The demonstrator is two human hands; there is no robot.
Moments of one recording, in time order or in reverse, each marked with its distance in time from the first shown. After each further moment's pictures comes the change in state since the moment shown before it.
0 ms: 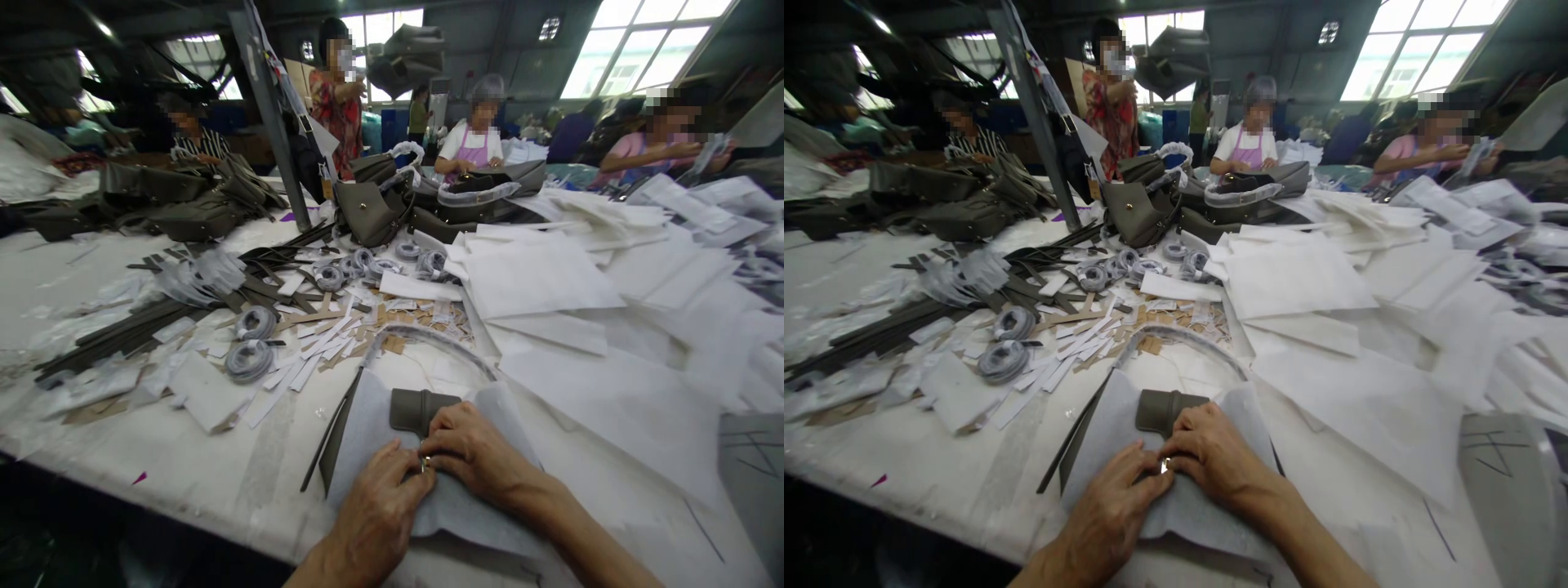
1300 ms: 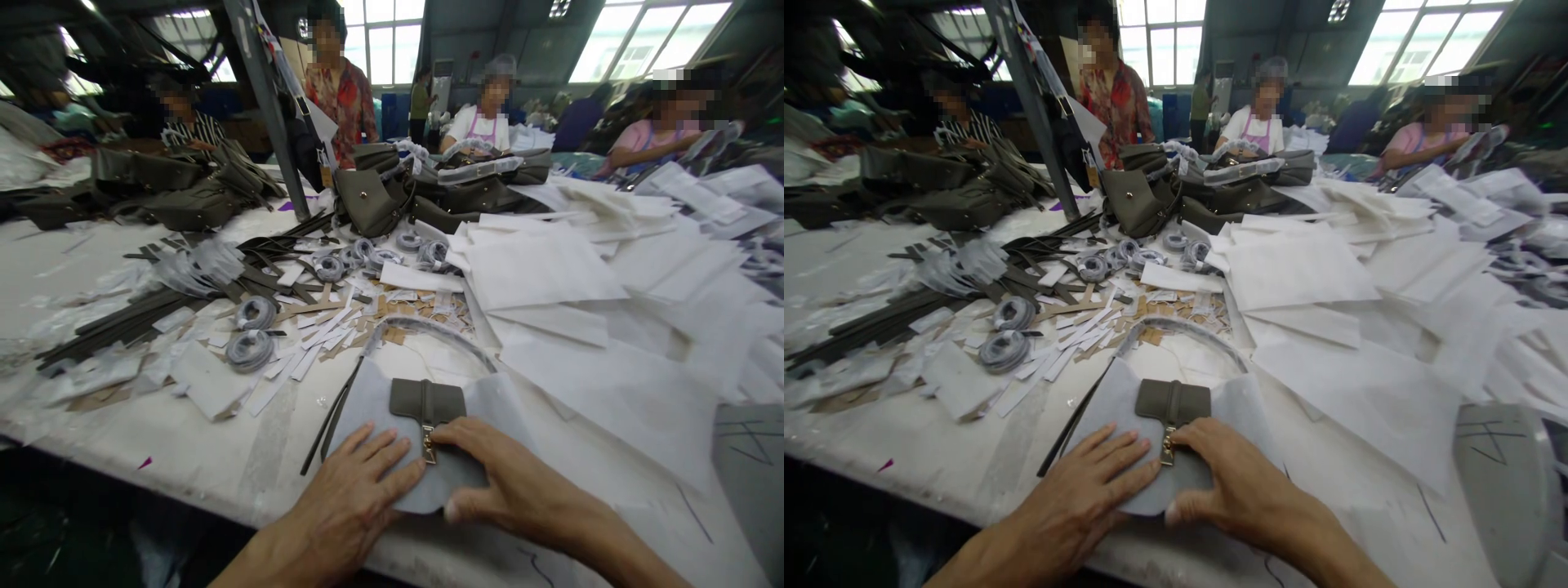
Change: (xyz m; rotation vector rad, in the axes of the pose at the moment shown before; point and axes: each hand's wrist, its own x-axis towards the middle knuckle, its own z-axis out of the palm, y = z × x) left_hand -0.007 -0.009 -0.057 0.262 -0.355 0.096; right_hand -0.031 -0.032 -0.020 0.069 -0.062 0.177
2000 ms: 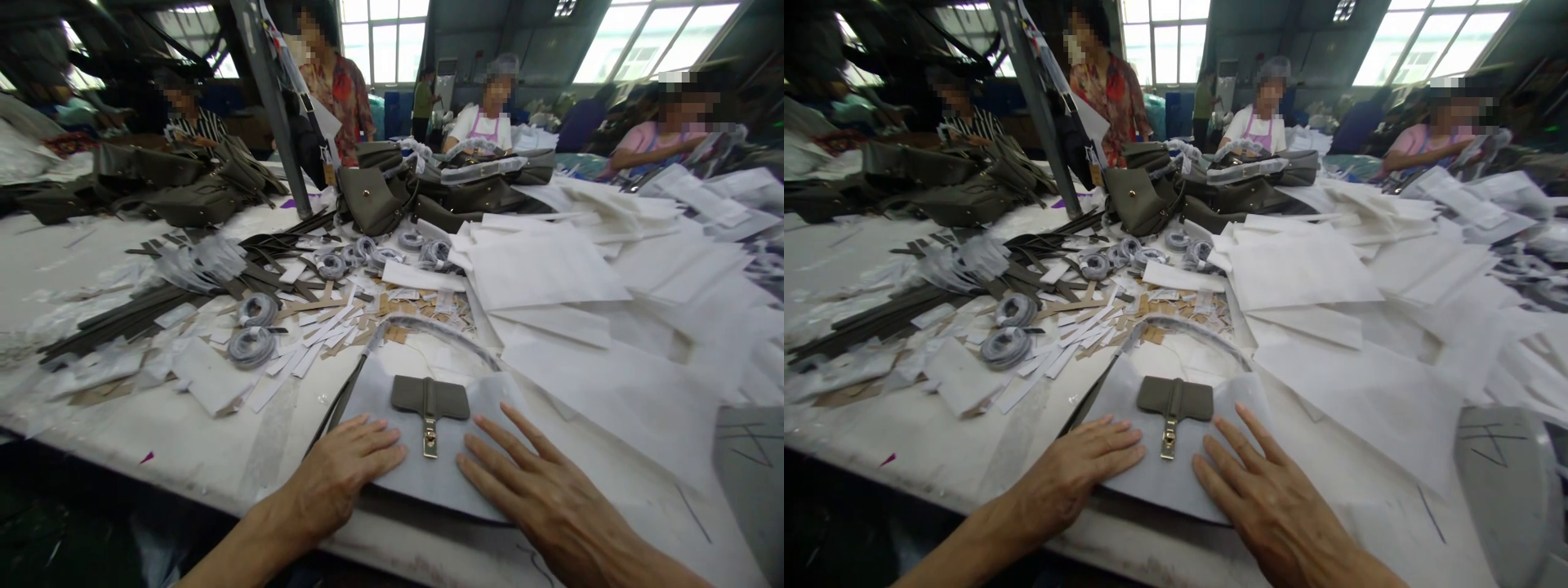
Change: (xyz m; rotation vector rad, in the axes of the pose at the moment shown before) left_hand -0.010 -0.029 0.005 -0.044 0.129 0.064; right_hand -0.040 0.012 -0.005 -0.570 0.080 -0.312
